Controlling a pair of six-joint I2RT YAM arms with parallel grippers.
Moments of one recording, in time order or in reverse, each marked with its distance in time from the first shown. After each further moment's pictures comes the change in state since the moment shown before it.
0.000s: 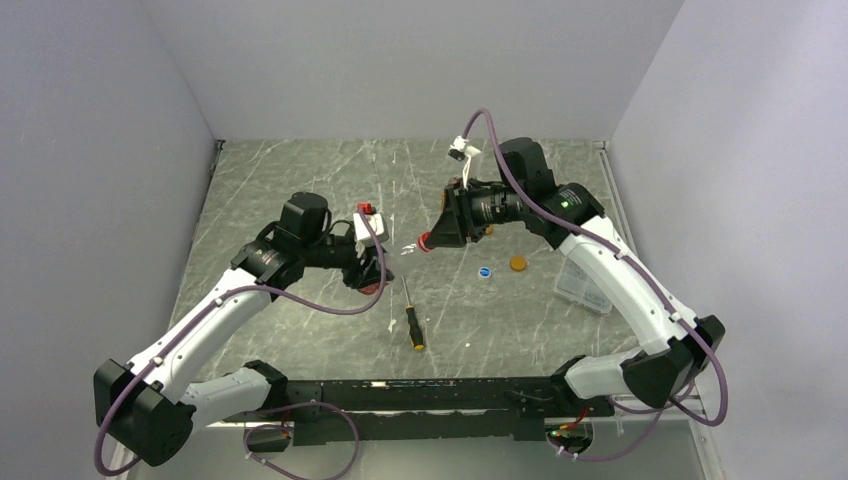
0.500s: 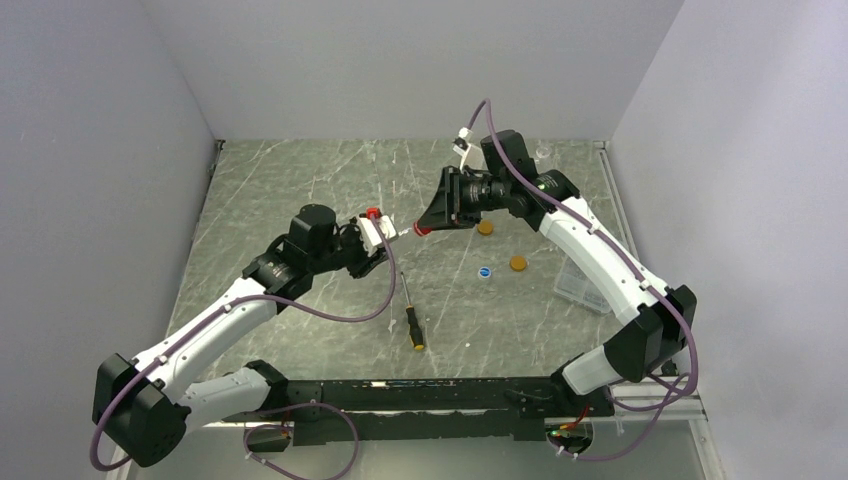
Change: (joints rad) left arm -0.089 -0.021 -0.121 0.241 -0.438 0.049; right arm -0.050 0.141 0.020 0.062 0.108 0.408
